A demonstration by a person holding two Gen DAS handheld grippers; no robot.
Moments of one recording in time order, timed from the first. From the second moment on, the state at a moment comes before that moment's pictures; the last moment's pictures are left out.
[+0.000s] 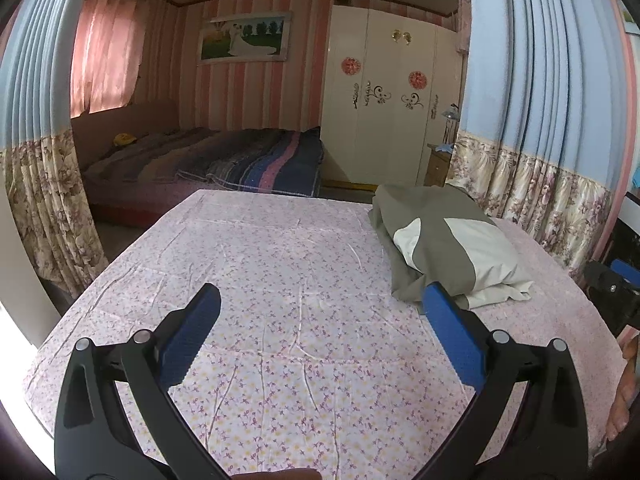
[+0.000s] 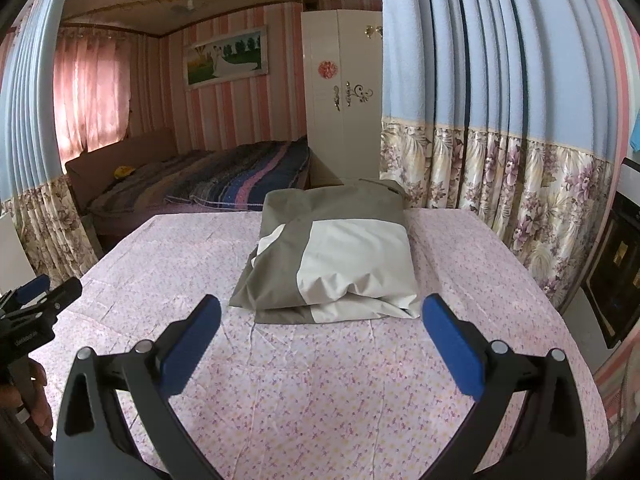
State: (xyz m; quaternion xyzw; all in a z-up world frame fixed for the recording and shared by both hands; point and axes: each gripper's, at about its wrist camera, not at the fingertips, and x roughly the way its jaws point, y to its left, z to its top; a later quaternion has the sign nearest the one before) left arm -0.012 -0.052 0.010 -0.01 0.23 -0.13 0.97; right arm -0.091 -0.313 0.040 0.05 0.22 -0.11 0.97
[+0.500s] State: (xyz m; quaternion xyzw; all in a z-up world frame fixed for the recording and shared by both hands) left arm -0.018 -0.055 0.009 0.00 0.22 -0.13 0.97; right arm -0.096 -0.313 0.042 0.05 0.21 -0.13 0.97
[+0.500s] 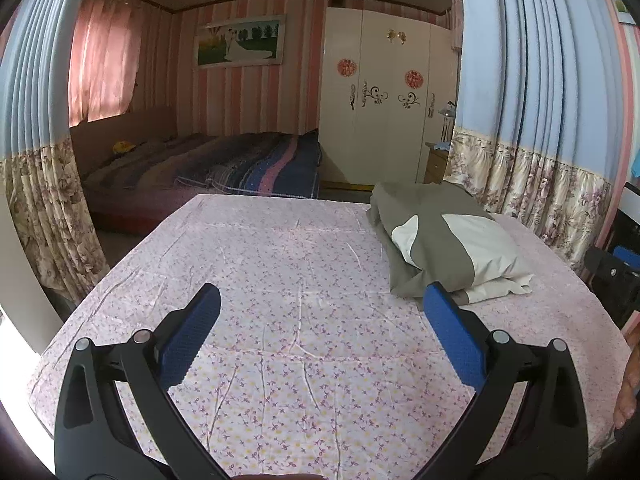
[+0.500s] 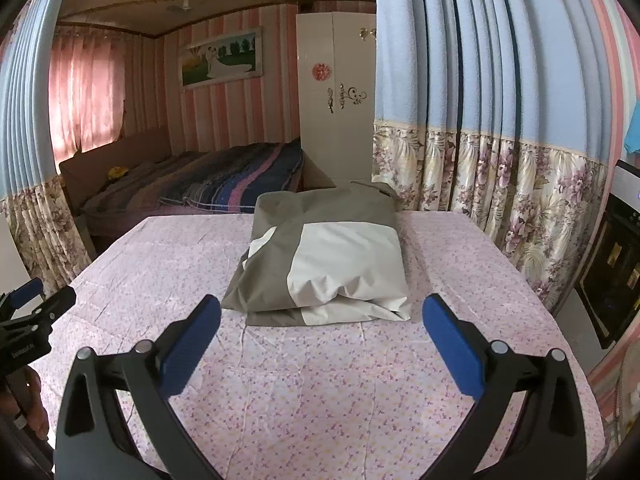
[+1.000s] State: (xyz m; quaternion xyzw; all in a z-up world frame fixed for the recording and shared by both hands) left arm -0.020 -0.059 0.007 0.00 0.22 -0.13 0.97; right arm -0.097 -0.316 0.040 0.05 0.21 -0.13 0.97
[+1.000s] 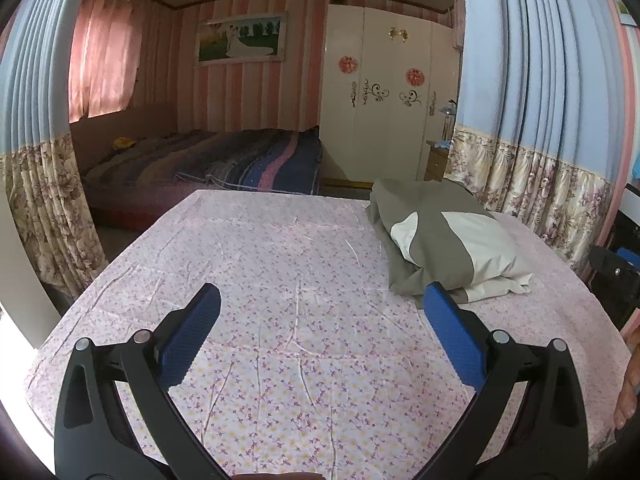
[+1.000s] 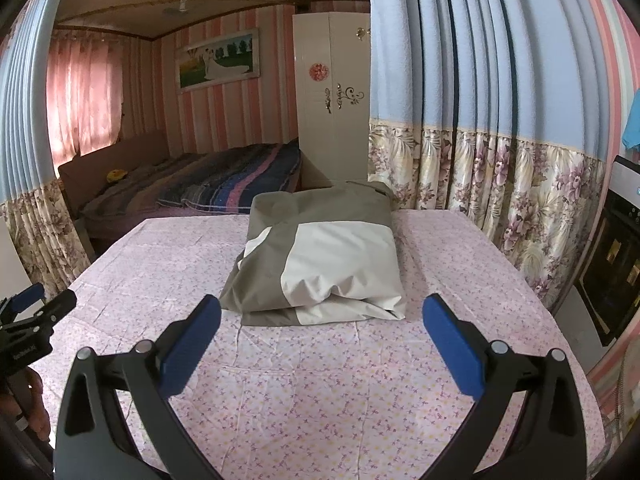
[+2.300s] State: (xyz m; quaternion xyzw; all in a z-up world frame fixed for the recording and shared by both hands) left arm -0.027 -0.059 0.015 0.00 0.21 -0.09 0.97; right arm -0.097 -0.309 0.046 0.05 0.22 -0.12 0.97
